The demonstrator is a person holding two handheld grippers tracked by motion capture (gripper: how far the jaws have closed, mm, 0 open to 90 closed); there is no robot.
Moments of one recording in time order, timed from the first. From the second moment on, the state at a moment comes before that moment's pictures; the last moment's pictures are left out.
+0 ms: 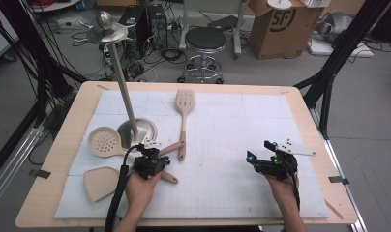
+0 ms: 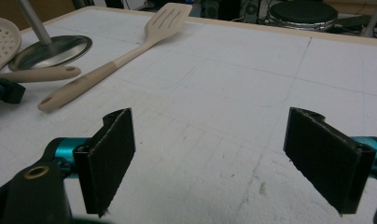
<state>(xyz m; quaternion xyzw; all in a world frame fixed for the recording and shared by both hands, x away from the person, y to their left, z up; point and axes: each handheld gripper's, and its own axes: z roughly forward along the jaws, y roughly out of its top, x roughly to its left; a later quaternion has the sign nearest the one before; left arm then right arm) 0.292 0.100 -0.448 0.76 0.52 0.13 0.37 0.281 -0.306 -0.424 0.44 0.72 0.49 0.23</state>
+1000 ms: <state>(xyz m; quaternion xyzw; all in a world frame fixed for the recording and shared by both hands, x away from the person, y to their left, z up) 0.275 0.201 -0.416 0.74 0.53 0.10 0.41 0.281 -0.303 -0.425 0.43 0.73 0.48 0.22</state>
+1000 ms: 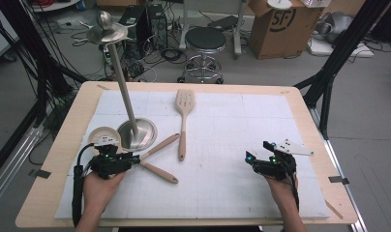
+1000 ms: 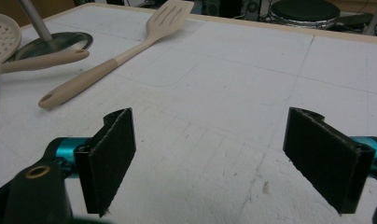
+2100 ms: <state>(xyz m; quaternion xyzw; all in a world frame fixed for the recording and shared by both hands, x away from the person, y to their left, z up) 0.276 0.199 -0.442 0.79 0.51 0.11 0.32 0.280 -0.305 -0.427 0.44 0.73 0.48 0.22</state>
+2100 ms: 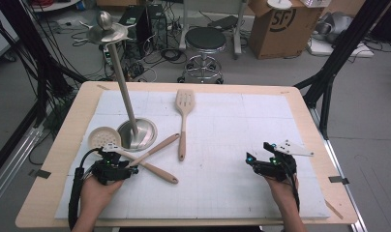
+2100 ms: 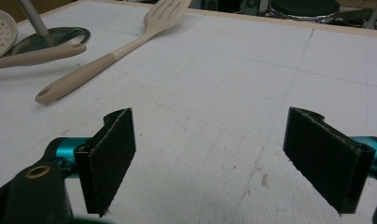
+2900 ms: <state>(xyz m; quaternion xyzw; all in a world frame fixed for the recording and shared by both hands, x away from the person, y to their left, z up) 0.266 0.207 -0.433 0.76 0.51 0.11 0.39 0.280 -0.306 -0.427 0.44 0.73 0.48 0.22</state>
